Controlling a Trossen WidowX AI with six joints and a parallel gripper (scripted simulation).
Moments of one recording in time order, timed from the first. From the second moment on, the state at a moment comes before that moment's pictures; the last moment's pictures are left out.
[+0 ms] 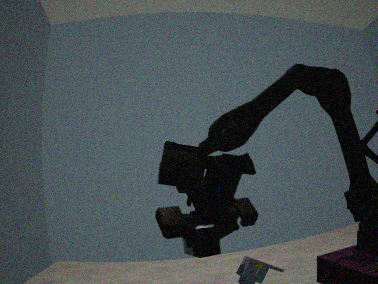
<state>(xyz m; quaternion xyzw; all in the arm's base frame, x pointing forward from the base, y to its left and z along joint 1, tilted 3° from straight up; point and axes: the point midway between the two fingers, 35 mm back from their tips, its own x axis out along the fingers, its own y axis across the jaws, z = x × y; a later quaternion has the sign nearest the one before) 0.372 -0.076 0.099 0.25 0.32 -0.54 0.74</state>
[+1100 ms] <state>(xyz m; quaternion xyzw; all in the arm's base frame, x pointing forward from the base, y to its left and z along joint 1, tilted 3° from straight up) 0.338 -0.058 0.099 0.15 0.52 -0.43 0.72</state>
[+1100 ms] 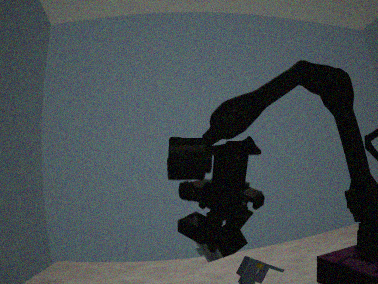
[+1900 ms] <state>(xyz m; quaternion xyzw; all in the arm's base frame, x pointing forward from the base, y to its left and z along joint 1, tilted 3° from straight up) 0.294 -0.032 0.118 0.06 0.69 -0.23 0.68</state>
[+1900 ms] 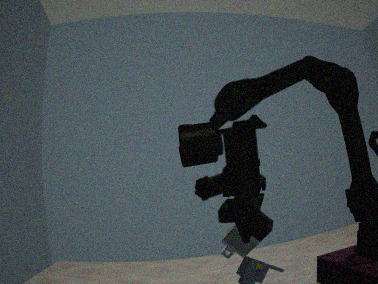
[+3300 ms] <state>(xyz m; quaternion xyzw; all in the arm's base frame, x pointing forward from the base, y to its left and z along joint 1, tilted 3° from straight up) 0.245 0.004 0.149 0.00 0.78 0.04 0.62</state>
